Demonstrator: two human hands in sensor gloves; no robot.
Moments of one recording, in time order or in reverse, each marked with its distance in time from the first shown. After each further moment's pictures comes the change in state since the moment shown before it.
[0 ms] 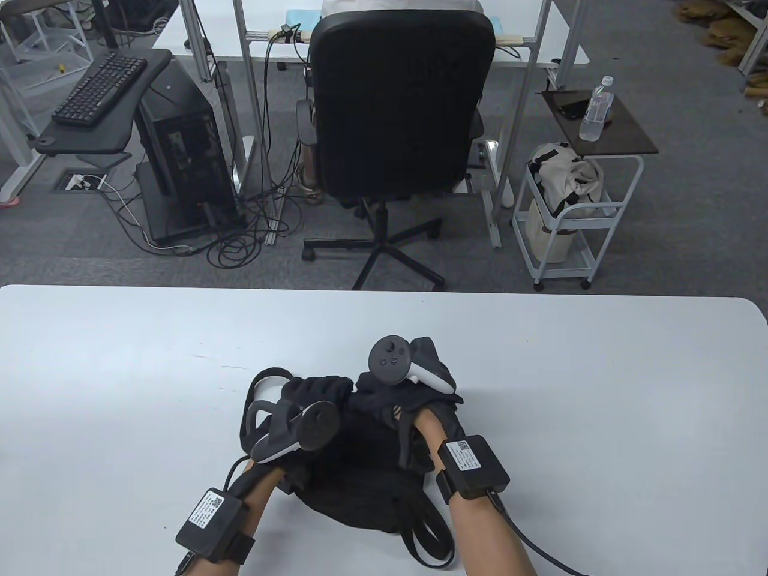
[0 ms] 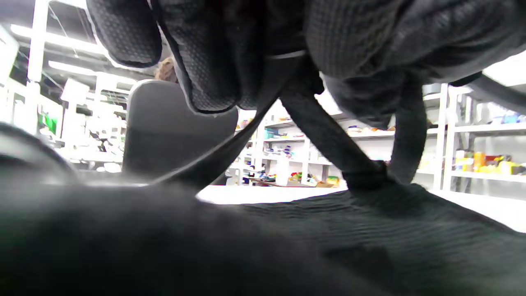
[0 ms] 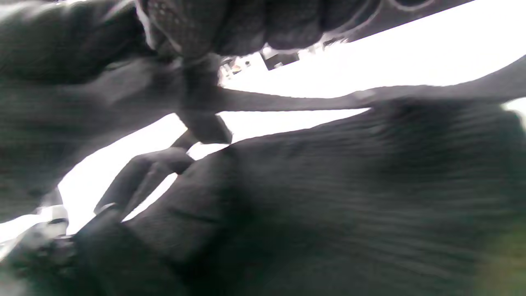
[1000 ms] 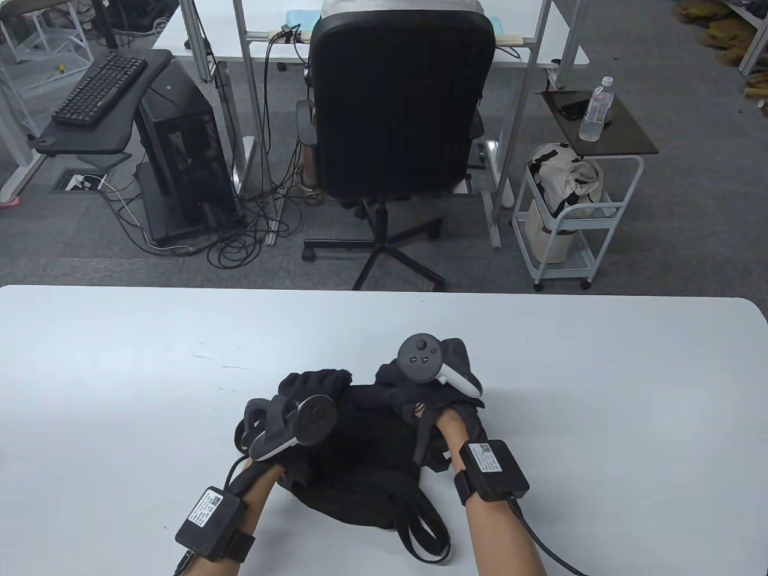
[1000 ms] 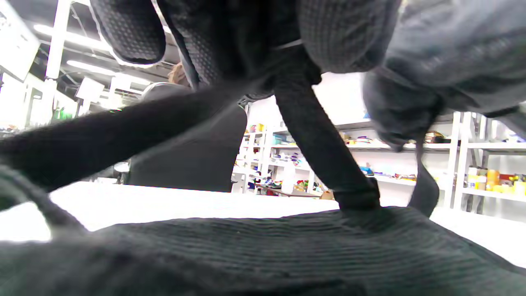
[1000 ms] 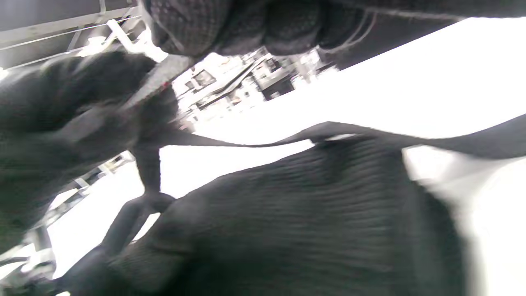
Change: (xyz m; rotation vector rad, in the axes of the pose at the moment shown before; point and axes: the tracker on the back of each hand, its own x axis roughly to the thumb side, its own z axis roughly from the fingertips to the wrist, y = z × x) left_hand -0.008 0.004 -0.003 0.009 0.045 0.103; right_hand -0.039 -0.014 0.021 -0.100 0.019 -0.101
